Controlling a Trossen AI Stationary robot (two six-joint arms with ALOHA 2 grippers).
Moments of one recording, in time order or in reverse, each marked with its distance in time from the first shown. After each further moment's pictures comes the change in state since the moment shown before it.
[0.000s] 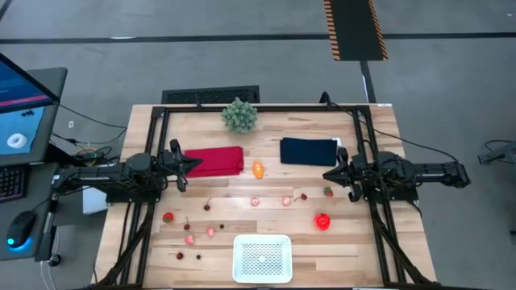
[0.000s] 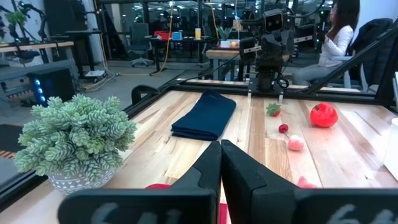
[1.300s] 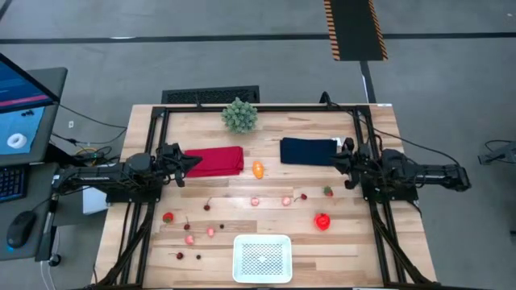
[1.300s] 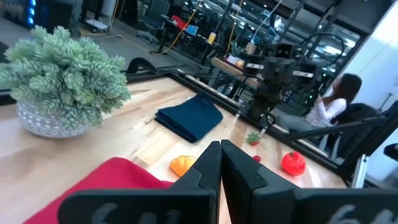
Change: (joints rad) left arm -0.001 0.001 0.000 0.007 -0.044 -0.471; right arm -0.055 0.000 0.000 0.123 0.248 0.110
